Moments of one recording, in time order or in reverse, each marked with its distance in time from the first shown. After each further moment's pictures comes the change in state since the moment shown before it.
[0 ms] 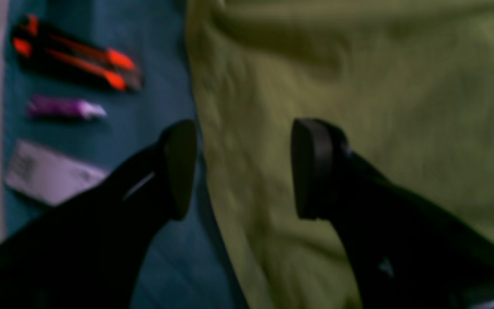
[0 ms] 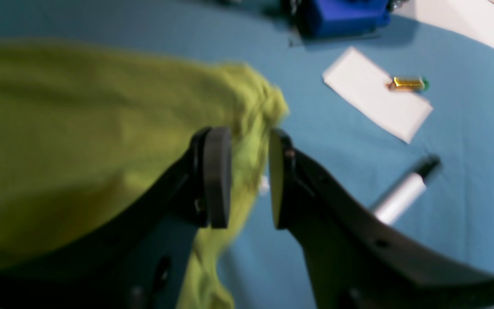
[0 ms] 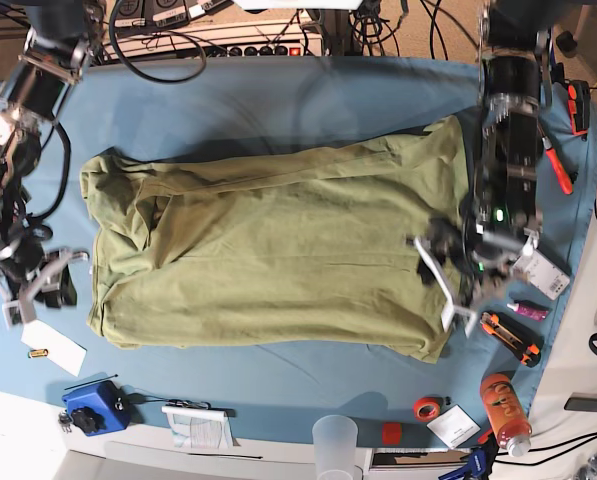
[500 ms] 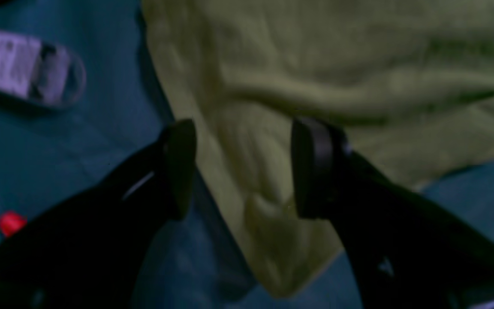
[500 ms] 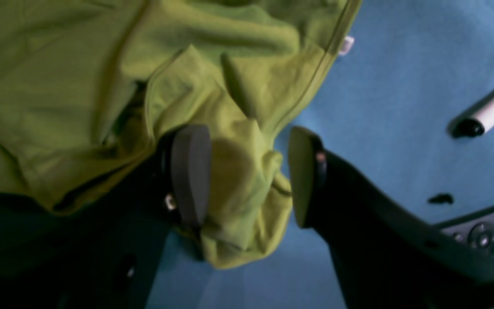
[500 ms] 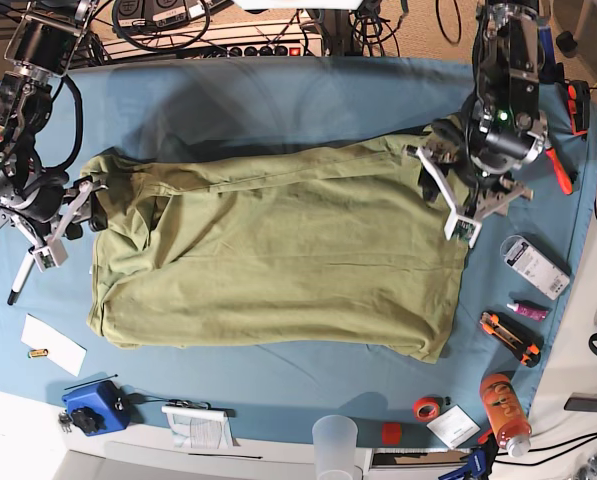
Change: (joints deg) left arm 20.3 0.0 -3.4 14.7 0.2 -1.4 0.4; right arm -11.6 -0.1 -0.6 4.2 6.6 0.9 -10.8
